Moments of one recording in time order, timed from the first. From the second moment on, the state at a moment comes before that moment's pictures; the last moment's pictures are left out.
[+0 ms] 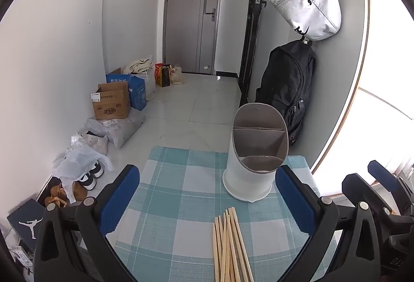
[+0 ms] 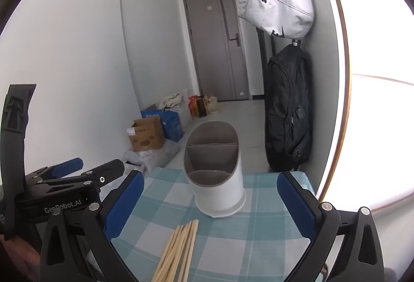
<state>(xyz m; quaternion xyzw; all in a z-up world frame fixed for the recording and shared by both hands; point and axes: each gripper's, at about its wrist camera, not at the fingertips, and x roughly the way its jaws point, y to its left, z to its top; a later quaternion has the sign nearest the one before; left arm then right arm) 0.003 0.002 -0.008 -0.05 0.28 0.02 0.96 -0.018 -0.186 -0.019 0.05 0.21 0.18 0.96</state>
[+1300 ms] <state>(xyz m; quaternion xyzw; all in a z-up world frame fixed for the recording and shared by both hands) 0.007 0.002 -0.013 -0.06 0.30 0.01 0.95 -0.019 -0.186 -0.022 0.04 0.21 0.16 0.96</state>
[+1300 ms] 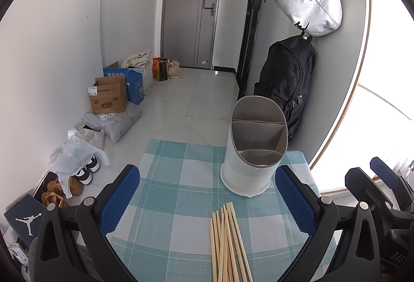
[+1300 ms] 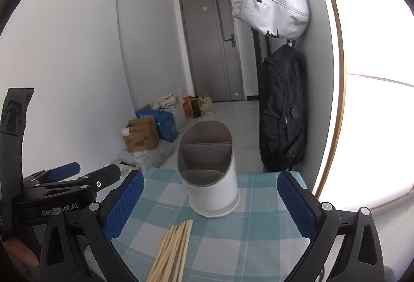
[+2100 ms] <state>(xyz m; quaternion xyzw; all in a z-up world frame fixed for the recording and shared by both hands) 0.018 0.006 -0.025 -0.07 0.31 -0.01 0.95 -0.008 -0.179 -0.030 0.04 0.22 0.16 0.96</state>
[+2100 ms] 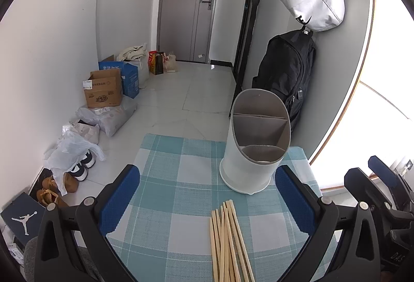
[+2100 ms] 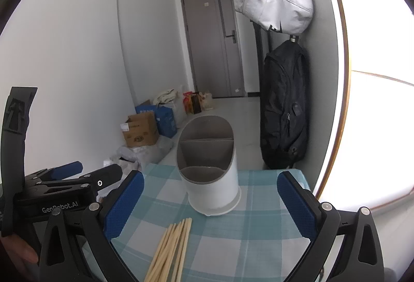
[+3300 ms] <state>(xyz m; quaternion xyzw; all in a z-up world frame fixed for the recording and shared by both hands) 0.069 0.110 -0.105 -0.25 0.44 -0.04 0.86 0.105 -0.065 -0.177 0.00 0.59 0.21 0.78</state>
